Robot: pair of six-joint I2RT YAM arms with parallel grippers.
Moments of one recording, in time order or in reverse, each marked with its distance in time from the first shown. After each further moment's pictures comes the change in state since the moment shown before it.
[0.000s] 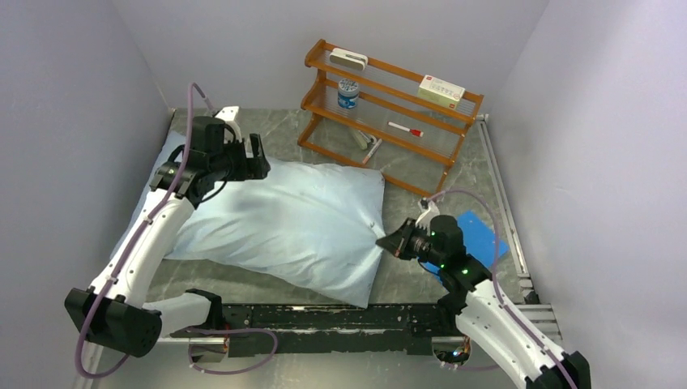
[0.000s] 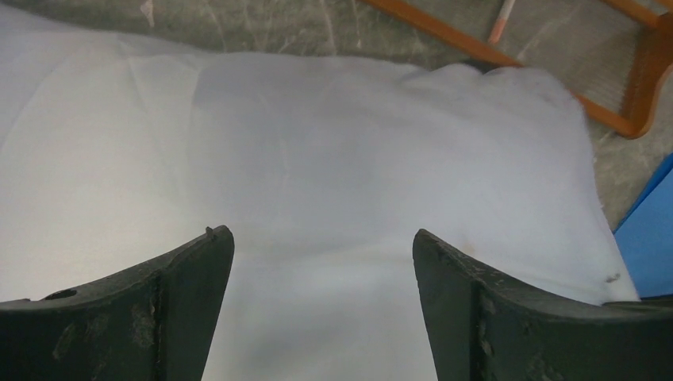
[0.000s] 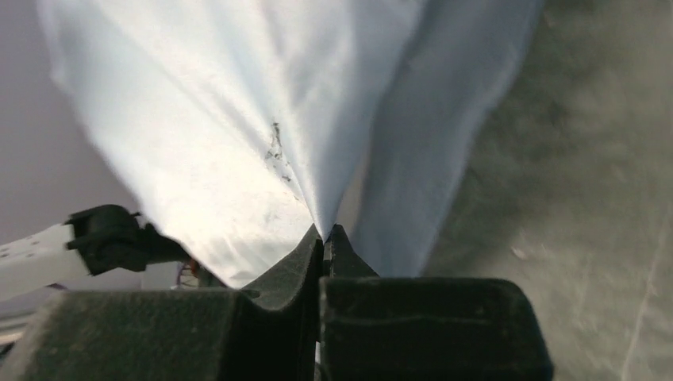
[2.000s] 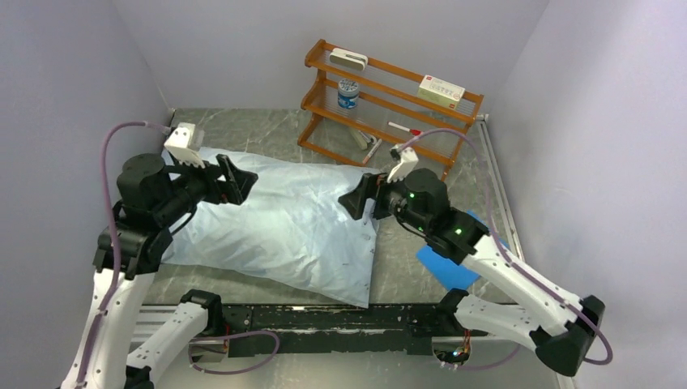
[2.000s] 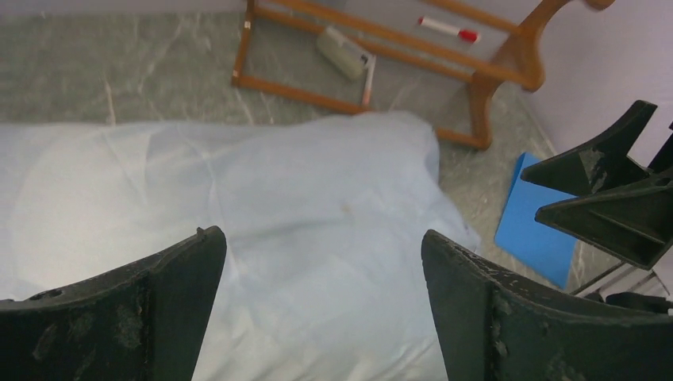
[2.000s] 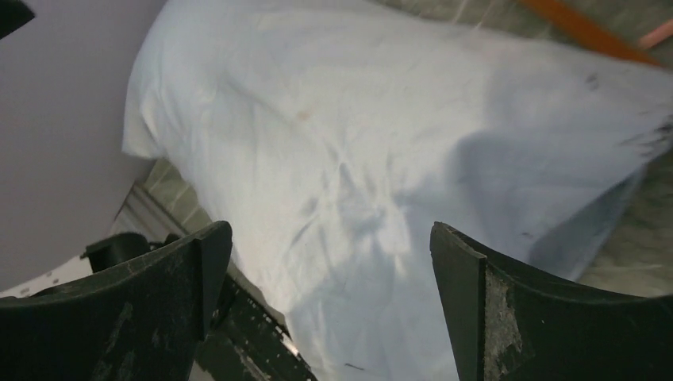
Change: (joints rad) left arm 0.050 -0.415 -0.104 0.002 0.211 0.020; right arm 0.340 0.396 0.563 -0.073 0.314 -0.193
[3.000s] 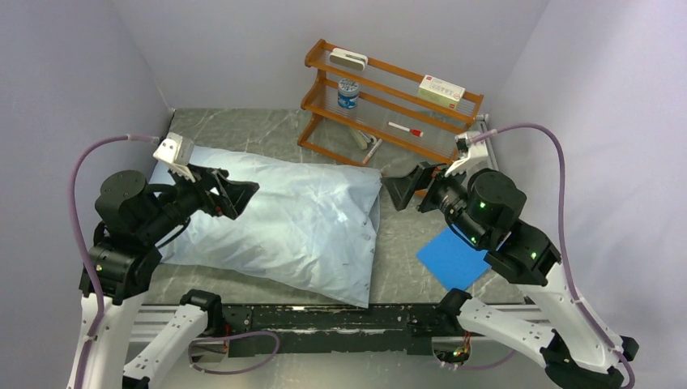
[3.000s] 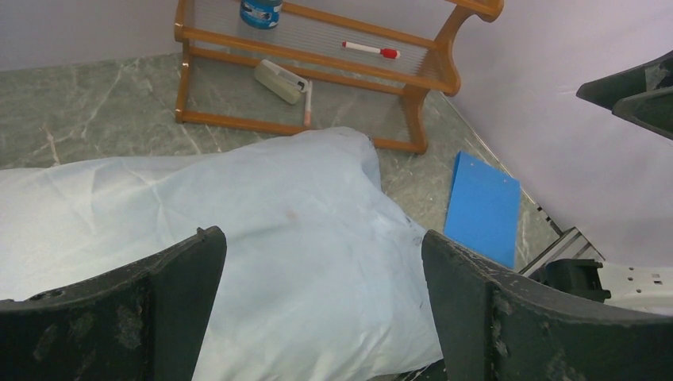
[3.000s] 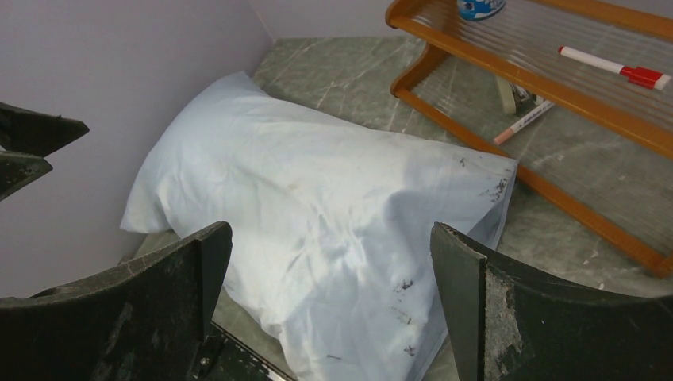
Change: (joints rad) left arm -0.011 -0.092 0.053 0.023 0.133 -0.021; right arm 0.000 -0.211 0.333 -0.358 0.249 -0.110
